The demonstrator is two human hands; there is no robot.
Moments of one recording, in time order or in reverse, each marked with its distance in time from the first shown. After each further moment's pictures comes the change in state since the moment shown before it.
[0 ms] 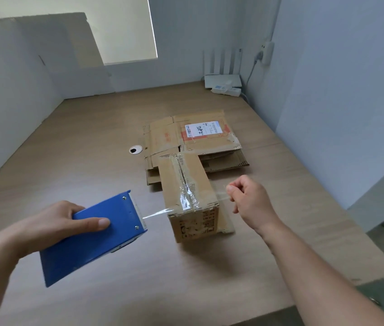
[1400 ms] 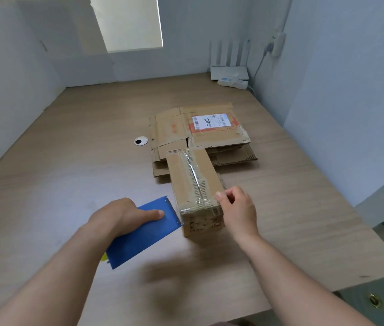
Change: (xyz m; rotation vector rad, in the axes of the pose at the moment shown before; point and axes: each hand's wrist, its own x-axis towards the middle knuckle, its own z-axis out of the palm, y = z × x) left_hand 0.076 0.010 0.068 0.326 0.115 -0.277; right_hand -0.009 0.026 0.070 -0.131 0.136 0.097
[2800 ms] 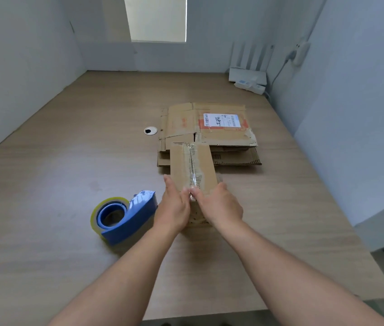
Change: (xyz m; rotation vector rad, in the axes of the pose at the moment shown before) left_hand -0.015 0.082 0.083 -0.701 0.192 0.240; right_hand 0.006 -0.031 0.010 -0.475 -0.256 0.033
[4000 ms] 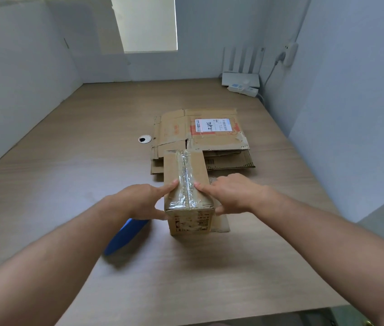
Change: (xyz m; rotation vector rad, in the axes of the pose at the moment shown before) left_hand 0.039 0.011 -0.074 0.985 -0.391 0.375; right_hand 0.044 0.026 -0.076 -0.834 -0.145 -0.966
